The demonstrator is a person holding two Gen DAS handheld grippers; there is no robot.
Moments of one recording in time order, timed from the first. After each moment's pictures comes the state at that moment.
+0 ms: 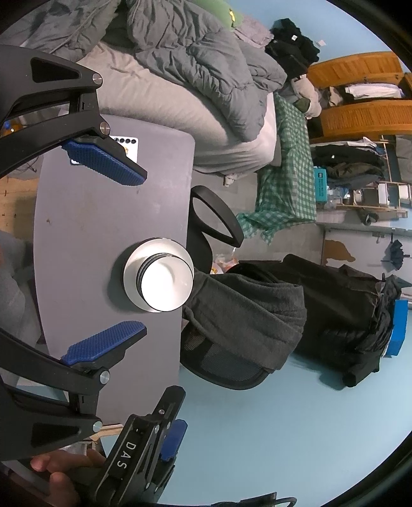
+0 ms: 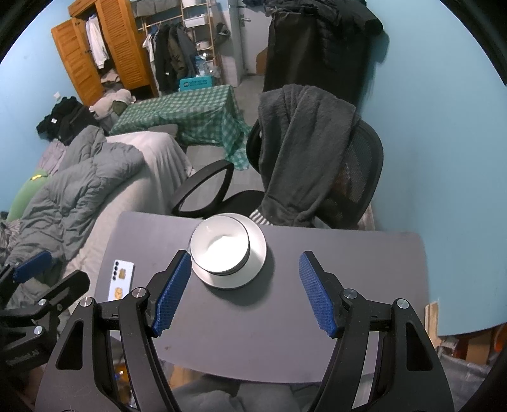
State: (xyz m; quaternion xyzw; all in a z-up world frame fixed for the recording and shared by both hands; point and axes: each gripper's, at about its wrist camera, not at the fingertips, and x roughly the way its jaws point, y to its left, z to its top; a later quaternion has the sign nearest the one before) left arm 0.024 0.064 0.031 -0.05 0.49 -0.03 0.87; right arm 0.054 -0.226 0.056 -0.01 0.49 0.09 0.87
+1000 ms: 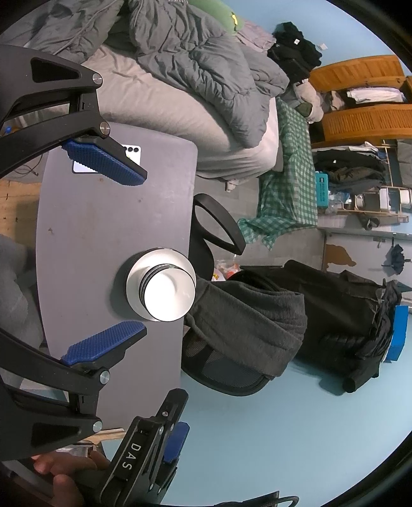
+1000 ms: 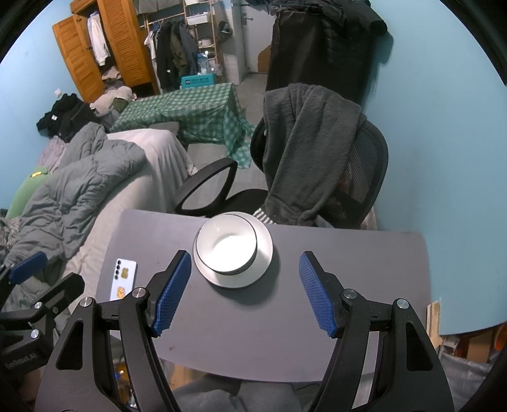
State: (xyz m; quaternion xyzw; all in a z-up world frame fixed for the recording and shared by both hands) left arm 0.023 0.080 0.028 -0.05 0.49 -0.03 0.87; right arm 0.048 -0.220 0.055 -0.02 0.49 0.10 0.86
